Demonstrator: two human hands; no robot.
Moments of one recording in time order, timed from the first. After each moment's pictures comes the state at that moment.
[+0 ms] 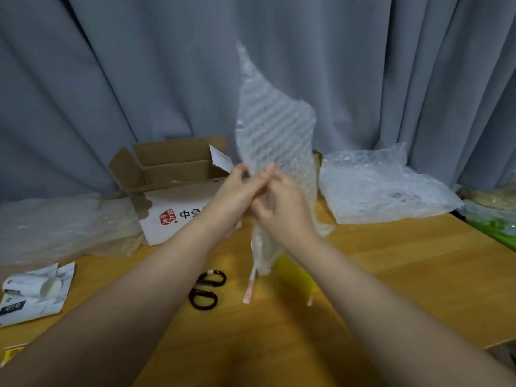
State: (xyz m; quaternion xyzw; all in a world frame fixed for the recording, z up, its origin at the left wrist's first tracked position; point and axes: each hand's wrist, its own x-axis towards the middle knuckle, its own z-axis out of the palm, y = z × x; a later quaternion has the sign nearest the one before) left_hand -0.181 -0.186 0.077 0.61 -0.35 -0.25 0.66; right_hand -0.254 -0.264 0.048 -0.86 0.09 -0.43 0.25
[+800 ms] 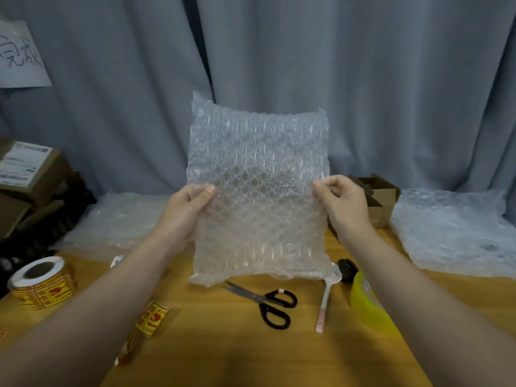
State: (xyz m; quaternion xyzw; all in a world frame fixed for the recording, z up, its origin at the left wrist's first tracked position) left_hand -0.053 -0.014 0.074 0.63 -0.22 -0.05 0.74; right_hand -0.188 -0.241 0.085 -0.74 0.12 -0.42 0.51
